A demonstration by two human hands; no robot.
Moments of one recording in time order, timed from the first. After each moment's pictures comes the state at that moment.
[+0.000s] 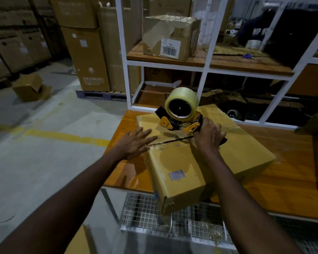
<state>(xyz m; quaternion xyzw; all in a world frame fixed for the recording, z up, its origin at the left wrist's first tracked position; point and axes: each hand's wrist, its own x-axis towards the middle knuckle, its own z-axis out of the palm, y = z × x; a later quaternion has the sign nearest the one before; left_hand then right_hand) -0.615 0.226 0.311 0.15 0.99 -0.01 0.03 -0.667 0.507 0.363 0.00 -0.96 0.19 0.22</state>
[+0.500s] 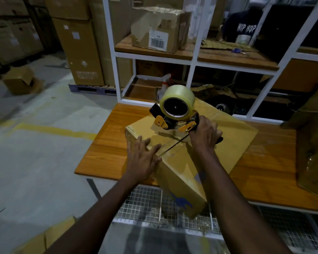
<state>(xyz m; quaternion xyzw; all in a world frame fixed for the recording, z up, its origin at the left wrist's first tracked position) -0.550 0.359 0.262 0.03 0.98 0.12 -0.15 -0.649 0.559 0.358 0.01 -0.95 0.21 0.23</state>
